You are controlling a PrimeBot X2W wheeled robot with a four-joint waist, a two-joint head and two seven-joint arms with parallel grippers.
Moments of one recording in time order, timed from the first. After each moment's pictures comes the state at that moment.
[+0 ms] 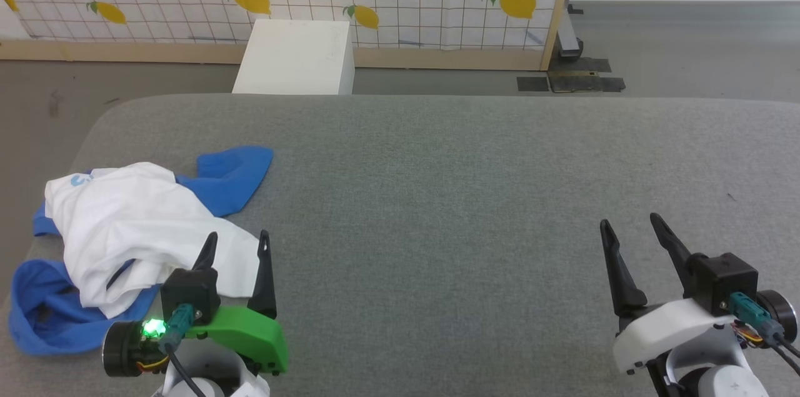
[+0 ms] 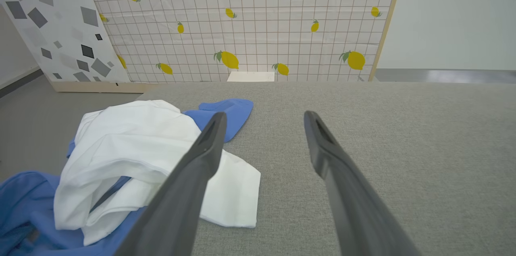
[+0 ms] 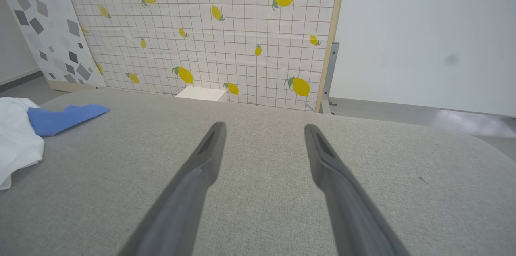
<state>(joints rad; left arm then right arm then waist) -0.01 0.05 -0.03 0.03 -0.05 0.01 -0.04 -0.01 -0.05 -0.03 0.03 0.05 0.13 -0.04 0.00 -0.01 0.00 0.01</state>
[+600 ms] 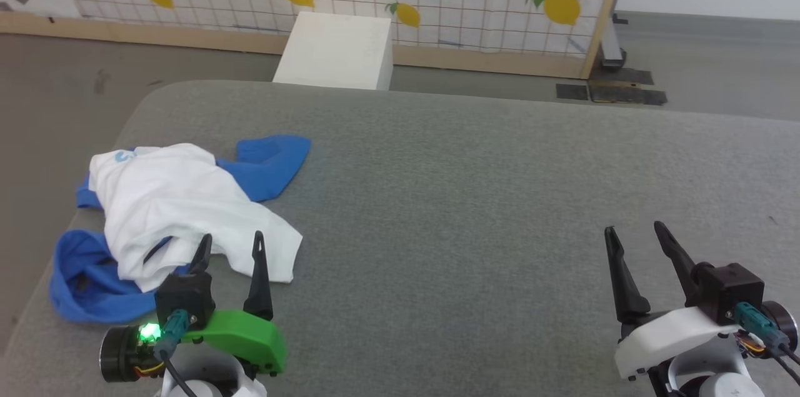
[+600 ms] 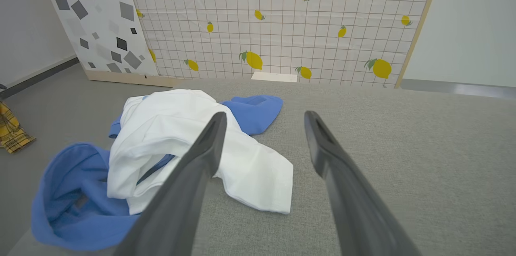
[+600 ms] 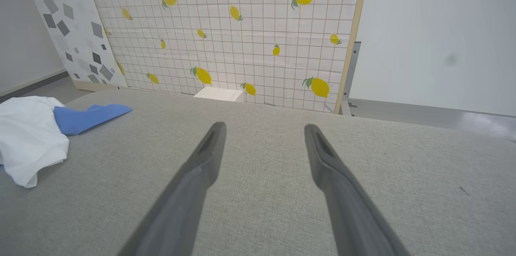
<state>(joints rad) -0.01 0.05 -0.02 0.04 -0.06 0.03 -0.07 0.01 -0.05 -0.03 0.05 0.08 0.13 -0.07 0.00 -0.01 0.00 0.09</state>
